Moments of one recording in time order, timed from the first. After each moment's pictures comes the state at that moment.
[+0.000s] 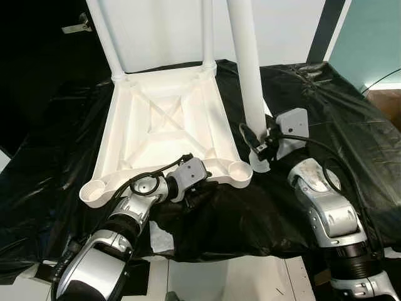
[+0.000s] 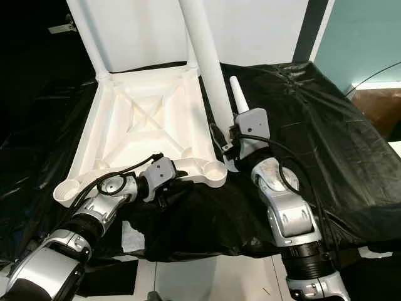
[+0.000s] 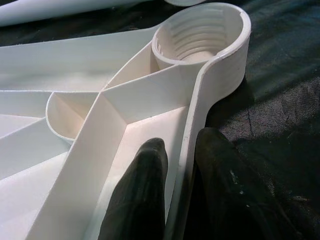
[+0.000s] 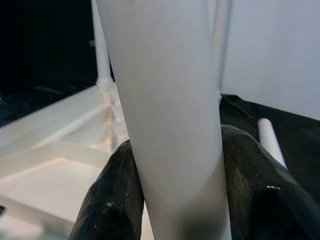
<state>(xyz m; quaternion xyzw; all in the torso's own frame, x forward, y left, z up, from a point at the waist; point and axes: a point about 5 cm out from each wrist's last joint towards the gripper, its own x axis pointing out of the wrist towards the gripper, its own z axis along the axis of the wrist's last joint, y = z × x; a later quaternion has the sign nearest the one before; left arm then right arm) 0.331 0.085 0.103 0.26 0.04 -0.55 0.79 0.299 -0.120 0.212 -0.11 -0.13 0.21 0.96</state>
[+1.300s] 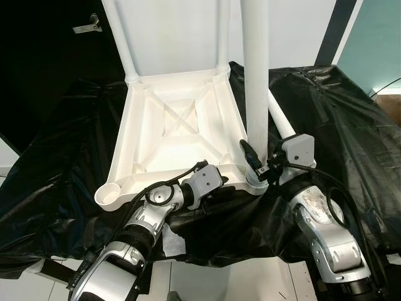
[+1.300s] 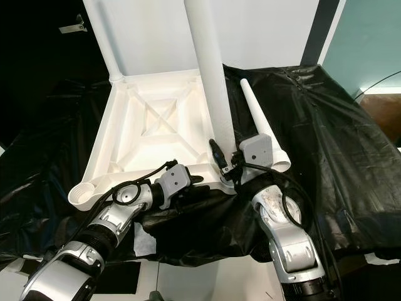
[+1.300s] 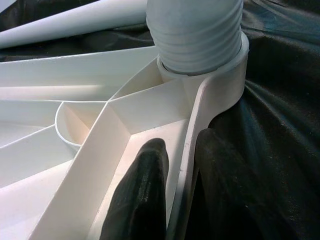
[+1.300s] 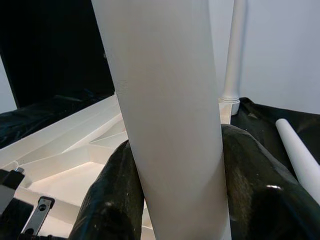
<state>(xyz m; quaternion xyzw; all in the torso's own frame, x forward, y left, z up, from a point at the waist) 0.313 0.051 0.098 0.22 0.00 -0.56 0.80 0.258 -0.126 0.181 -0.09 -0.13 0.21 0.96</state>
